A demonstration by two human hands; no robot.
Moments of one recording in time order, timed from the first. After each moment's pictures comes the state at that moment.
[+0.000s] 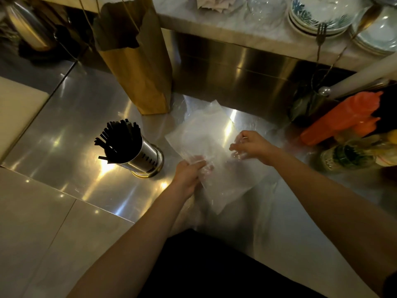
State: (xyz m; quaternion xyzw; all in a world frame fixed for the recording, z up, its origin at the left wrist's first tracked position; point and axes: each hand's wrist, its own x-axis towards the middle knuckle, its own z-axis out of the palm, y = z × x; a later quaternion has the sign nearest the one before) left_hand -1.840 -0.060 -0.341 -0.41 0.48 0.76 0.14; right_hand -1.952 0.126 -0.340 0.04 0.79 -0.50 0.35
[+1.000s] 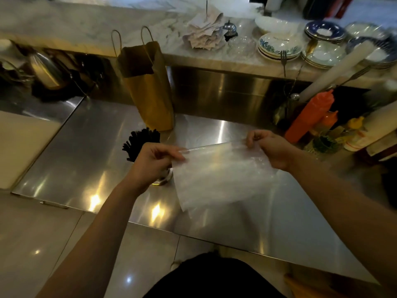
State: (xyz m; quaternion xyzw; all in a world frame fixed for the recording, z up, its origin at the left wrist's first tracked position) left_hand -1.771 -0.180 -0.201 0.02 0.75 0.66 0.08; right_hand -1.840 0.117 -0.203 0.02 0.64 -0.70 0.32
